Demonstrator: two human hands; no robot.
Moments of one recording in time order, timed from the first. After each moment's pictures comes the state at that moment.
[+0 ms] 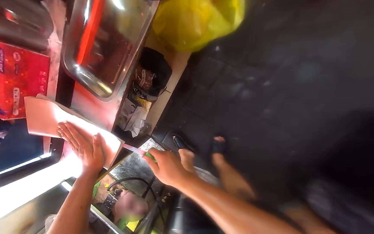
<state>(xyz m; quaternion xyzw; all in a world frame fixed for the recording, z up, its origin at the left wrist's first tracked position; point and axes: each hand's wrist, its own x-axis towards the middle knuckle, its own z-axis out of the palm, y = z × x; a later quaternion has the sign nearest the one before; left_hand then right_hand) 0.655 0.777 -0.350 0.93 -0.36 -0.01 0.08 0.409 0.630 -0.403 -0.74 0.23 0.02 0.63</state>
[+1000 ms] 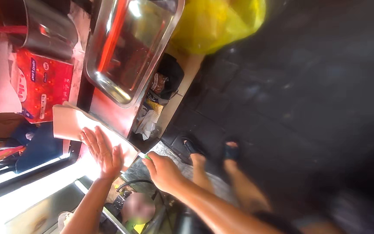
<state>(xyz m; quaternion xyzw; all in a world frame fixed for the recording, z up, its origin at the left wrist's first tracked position) 0.650 0.795 -0.355 0.91 -0.41 0.01 0.06 0.454 0.641 -0.369 -0.67 0.25 0.10 0.69</state>
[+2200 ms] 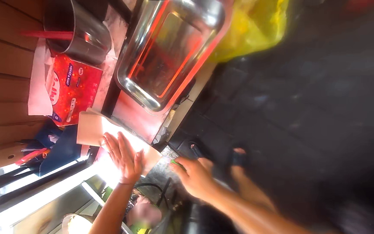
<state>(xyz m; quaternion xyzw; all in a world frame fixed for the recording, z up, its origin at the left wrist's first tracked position) 0.653 0.800 -0.360 0.92 -0.39 0.01 0.07 0.451 0.616 -0.365 -0.68 0.25 0.08 0.68</state>
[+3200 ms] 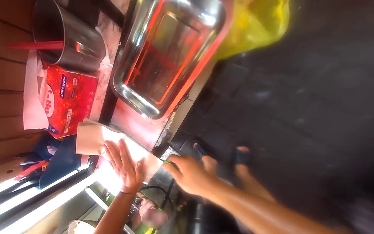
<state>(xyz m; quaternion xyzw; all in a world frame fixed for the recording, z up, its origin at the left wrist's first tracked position) 0.657 0.800 -0.358 0.92 -0.40 0.01 0.06 0.487 0.598 -0.368 -0.69 0.19 0.12 0.69</state>
